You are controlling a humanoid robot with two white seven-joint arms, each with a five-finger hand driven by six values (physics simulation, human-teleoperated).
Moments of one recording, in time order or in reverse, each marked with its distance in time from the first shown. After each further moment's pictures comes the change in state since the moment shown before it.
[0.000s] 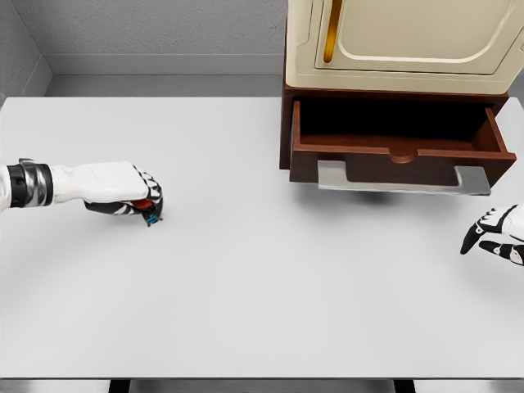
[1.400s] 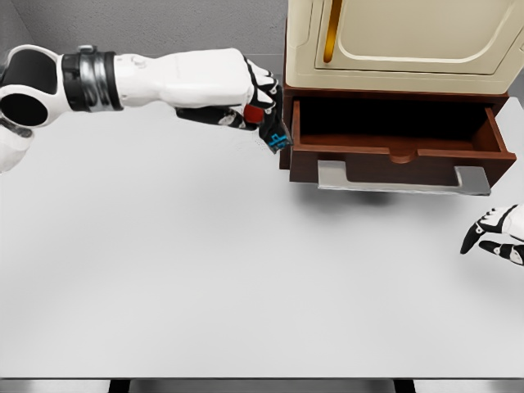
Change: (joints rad) left arm -0.334 -0.273 0.007 -0.114 0.296 -0.004 -0.013; right arm 0.000 0.000 0.000 0.001 -0.002 0.000 0.000
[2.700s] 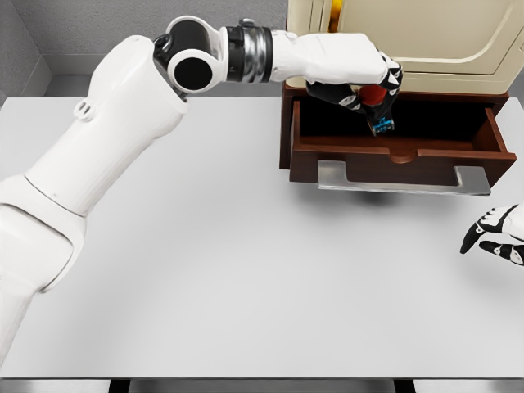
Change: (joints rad) left arm -0.109 -0.525 0.067 0.453 -0.262 0.000 -0.098; right arm 0.000 0.000 0.000 0.001 0.000 0.000 0.000
